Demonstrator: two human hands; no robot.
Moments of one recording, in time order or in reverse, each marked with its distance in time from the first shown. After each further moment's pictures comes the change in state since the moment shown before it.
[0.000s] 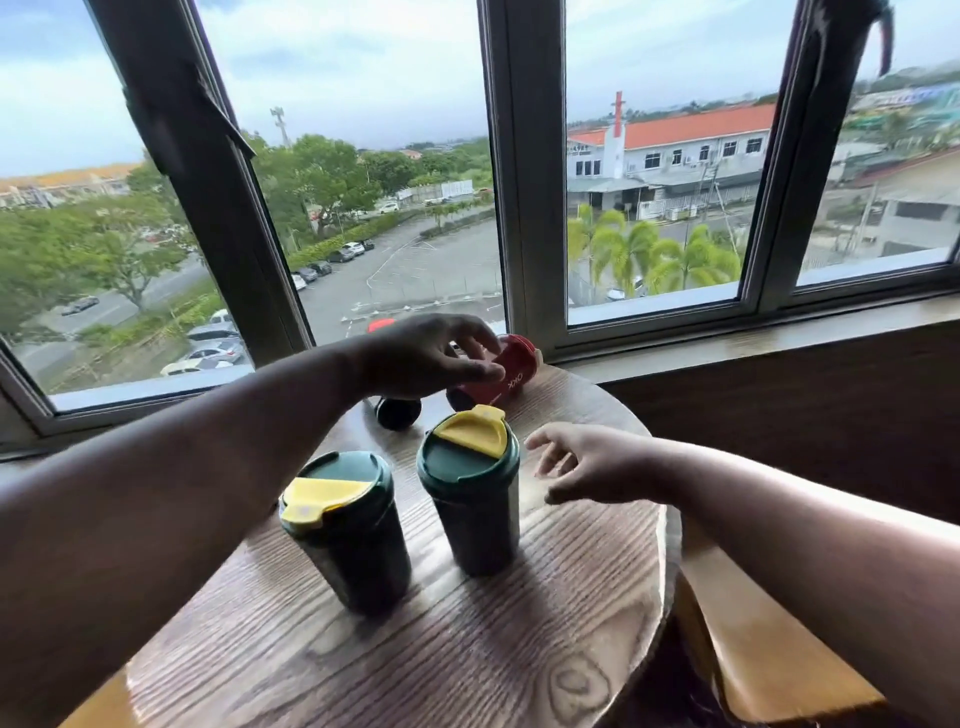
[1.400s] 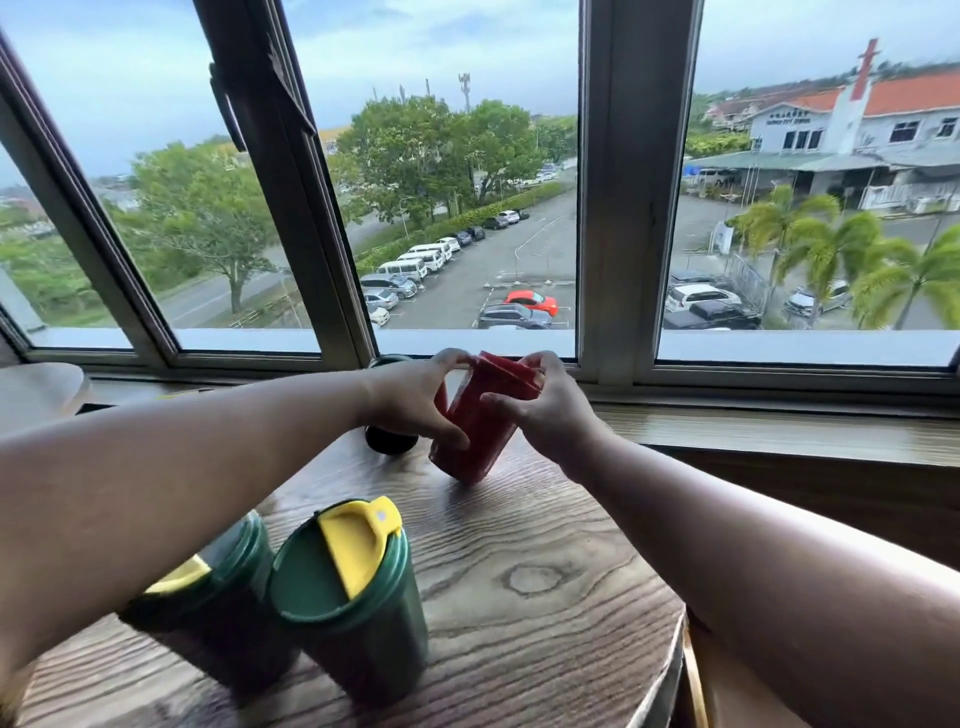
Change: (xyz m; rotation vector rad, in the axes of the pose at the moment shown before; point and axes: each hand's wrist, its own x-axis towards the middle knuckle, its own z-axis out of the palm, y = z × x) left_hand 0.122 -0.073 0.030 0.096 -0.012 -0.476; right_hand 0.184 0.016 -0.065 0.341 0.295 -0.266
